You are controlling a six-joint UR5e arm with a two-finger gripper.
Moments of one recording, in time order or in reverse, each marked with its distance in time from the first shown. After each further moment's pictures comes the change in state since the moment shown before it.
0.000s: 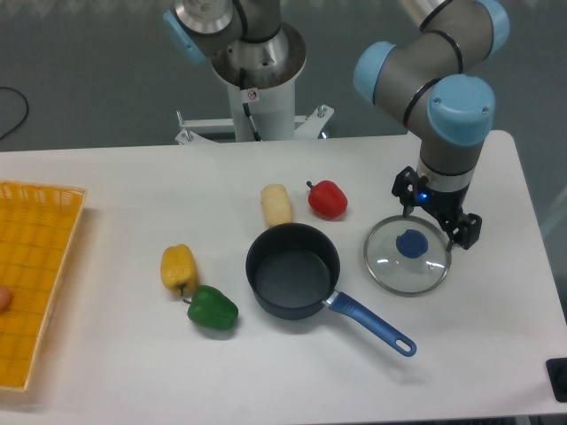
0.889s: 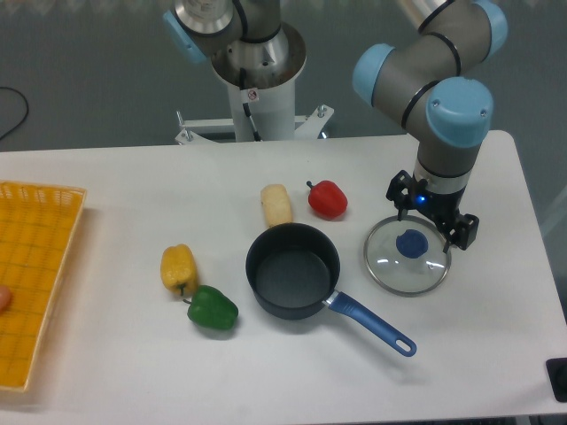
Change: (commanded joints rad) arm 0.008 0.000 -0.026 0.011 -0.031 -0.126
